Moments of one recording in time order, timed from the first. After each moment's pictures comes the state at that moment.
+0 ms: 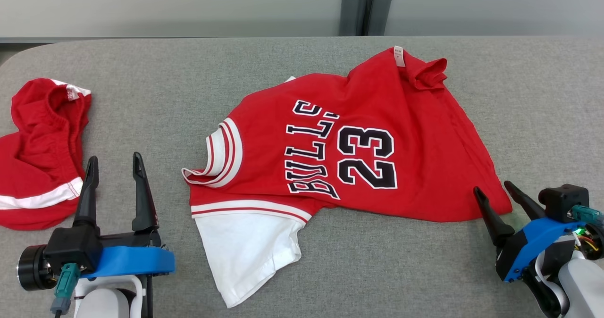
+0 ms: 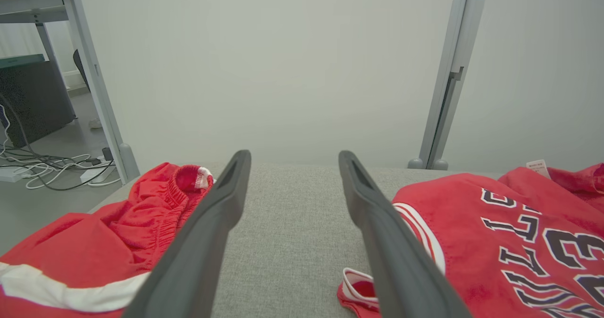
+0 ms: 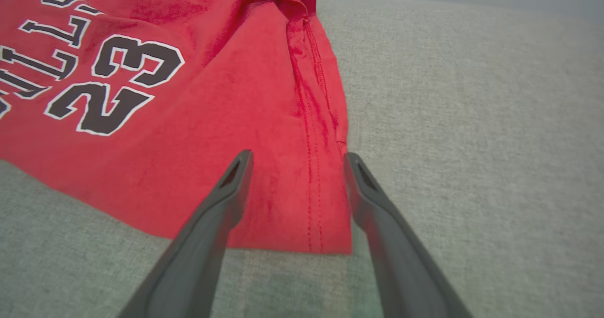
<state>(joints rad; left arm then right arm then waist) -0.13 0.05 0.08 0.14 -0.08 -0.06 -0.26 -0.33 -0.40 0.28 0.55 0.47 0.13 -0.09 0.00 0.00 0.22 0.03</state>
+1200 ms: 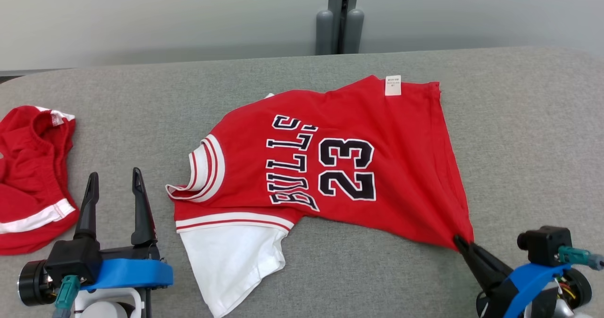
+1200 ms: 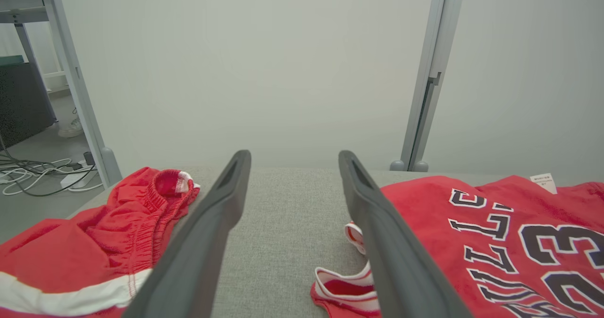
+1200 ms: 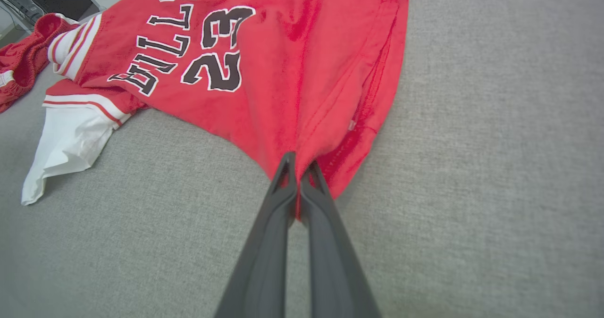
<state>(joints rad) -0.09 0.05 0.08 0.15 -0.08 -0.06 -0.26 -0.04 -0.36 0.21 0.11 0.55 0.13 0.19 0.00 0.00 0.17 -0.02</state>
